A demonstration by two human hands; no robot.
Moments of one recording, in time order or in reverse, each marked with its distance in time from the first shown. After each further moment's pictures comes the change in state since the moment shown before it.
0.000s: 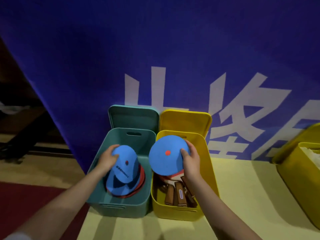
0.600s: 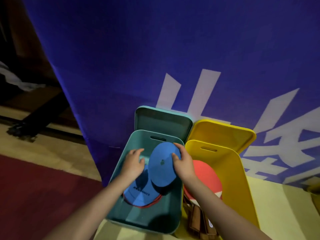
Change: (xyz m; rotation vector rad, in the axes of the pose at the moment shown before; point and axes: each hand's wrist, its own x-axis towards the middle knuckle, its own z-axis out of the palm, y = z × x) left_hand 0.042 -0.030 0.016 0.138 -0.028 0.075; right_hand 0.034 0.024 0.132 -0.527 -0.324 -0.092
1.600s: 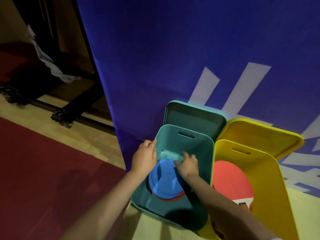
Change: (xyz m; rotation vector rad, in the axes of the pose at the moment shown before) left_hand -0.033 -0.015 -0.054 0.240 0.221 0.127; right_hand 0.014 0.039 0.091 -0.520 -0.248 0.161
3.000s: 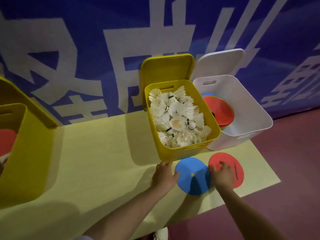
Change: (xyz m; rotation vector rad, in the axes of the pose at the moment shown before) left_hand -0.382 0.667 0.424 -0.011 -0.857 0.195; right_hand -0.340 0.828 -0.322 0.264 0.566 0.835
